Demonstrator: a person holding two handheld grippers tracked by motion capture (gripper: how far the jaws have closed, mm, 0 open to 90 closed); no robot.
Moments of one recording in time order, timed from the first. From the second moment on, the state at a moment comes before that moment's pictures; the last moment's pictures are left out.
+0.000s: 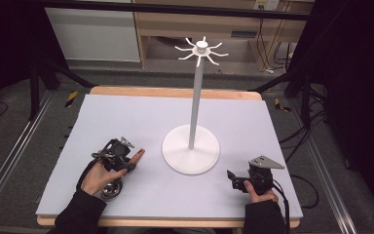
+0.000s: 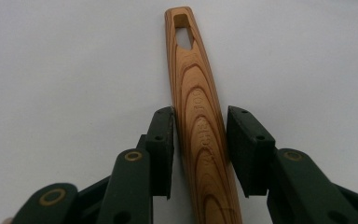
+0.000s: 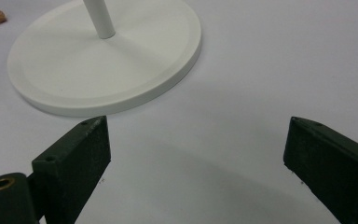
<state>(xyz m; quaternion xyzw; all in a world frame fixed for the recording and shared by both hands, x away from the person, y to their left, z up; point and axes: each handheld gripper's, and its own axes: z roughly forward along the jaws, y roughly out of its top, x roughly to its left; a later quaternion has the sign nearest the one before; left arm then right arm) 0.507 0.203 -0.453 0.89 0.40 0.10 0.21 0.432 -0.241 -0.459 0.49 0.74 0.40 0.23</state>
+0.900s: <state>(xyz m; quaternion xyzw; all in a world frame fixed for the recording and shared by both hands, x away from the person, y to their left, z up) 0.501 0.210 -0.448 0.91 0.37 0.08 0.19 0.432 -0.243 -0.459 0.48 0.74 0.40 0.22</state>
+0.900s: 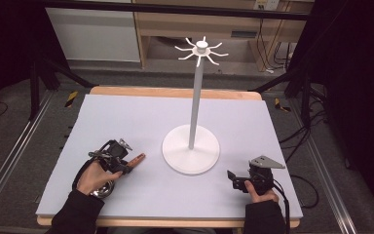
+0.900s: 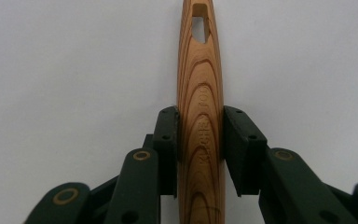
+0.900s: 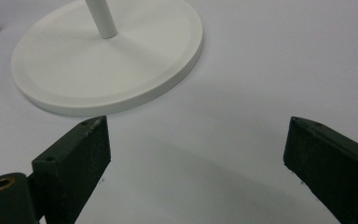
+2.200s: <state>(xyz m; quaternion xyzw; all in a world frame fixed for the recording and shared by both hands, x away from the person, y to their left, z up) 0.515 0.198 -0.448 0.92 0.35 0.07 0.16 0.435 -0.242 -0.460 0.49 0.75 0.40 0.21</state>
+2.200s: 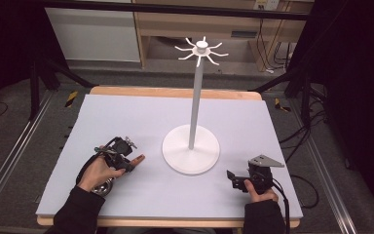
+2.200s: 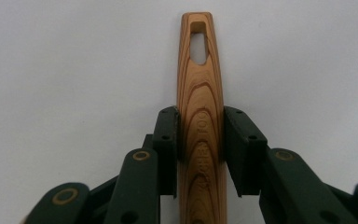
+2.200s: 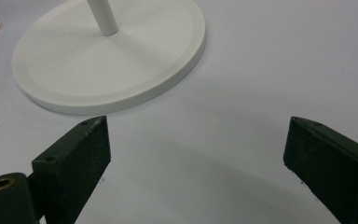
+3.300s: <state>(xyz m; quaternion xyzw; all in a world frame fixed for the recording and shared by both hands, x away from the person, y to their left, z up) 0.481 0.220 -0.390 0.86 0.36 0.15 0.32 0.436 -0.244 -0.460 0.49 0.75 0.40 0.22</state>
